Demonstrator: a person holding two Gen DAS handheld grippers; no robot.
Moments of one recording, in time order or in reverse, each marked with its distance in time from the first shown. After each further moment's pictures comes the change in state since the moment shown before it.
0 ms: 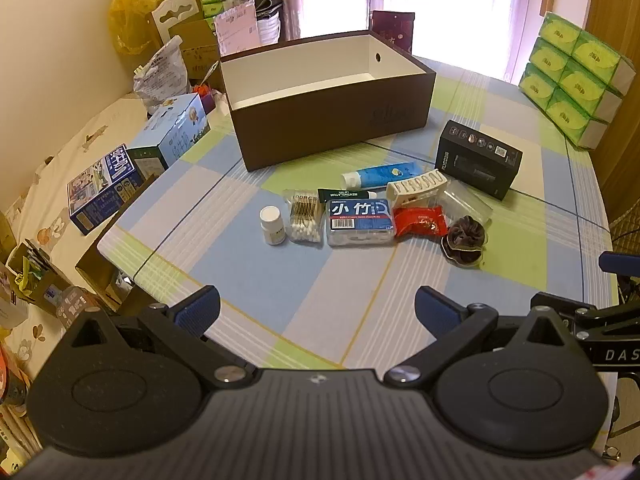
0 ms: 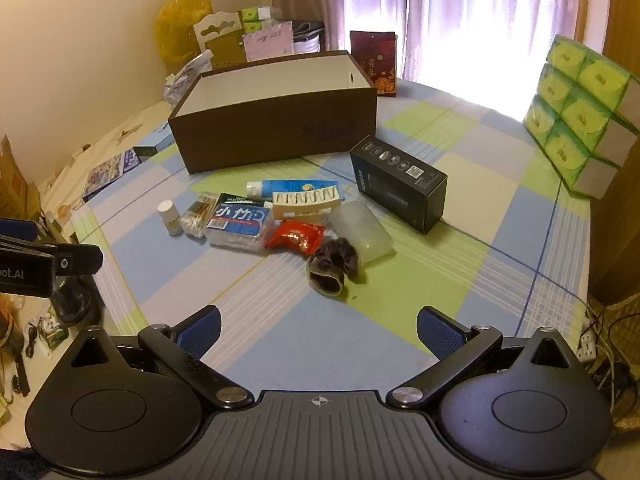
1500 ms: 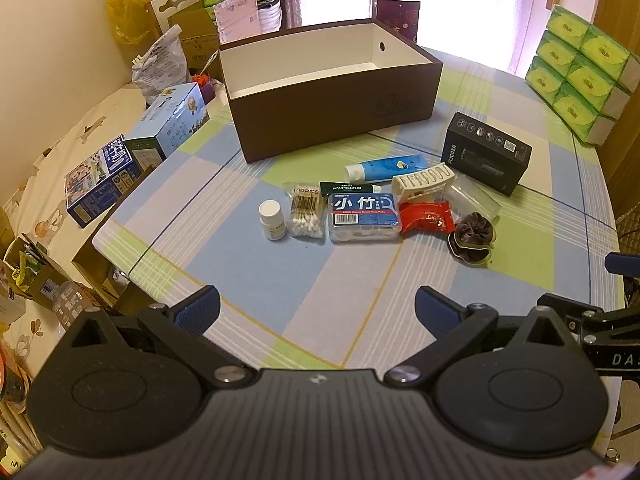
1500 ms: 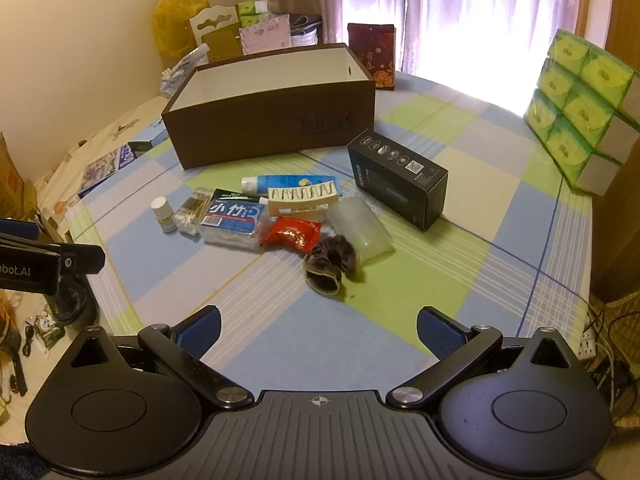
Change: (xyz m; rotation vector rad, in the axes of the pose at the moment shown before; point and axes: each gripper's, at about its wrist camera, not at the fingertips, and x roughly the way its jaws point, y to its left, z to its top) left arm 0.017 0.003 0.007 -0.001 0.038 -0.003; right arm 0.012 -0.003 0.001 -0.007 0.026 -0.002
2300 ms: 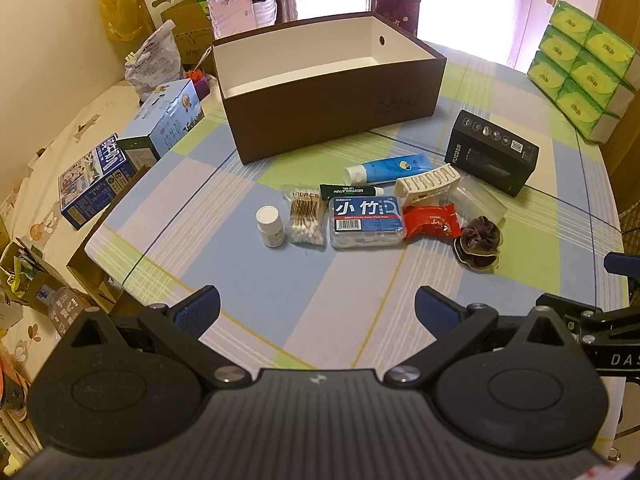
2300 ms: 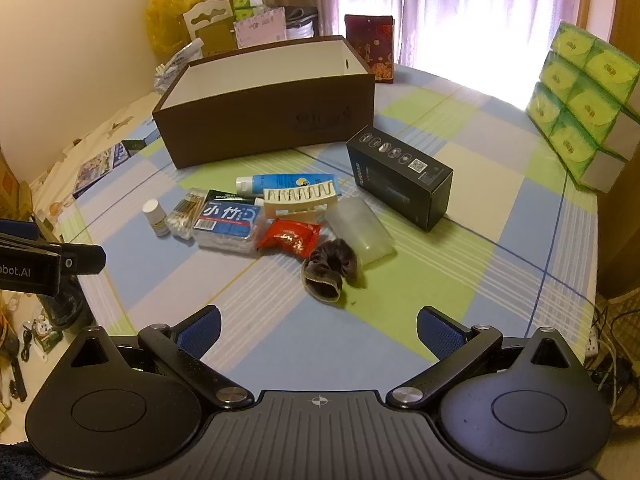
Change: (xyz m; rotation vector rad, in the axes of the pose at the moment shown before) left arm 0.016 0.003 0.015 0.013 0.026 -0.011; right arm 0.017 -0.001 0.012 0.011 0.027 -0.004
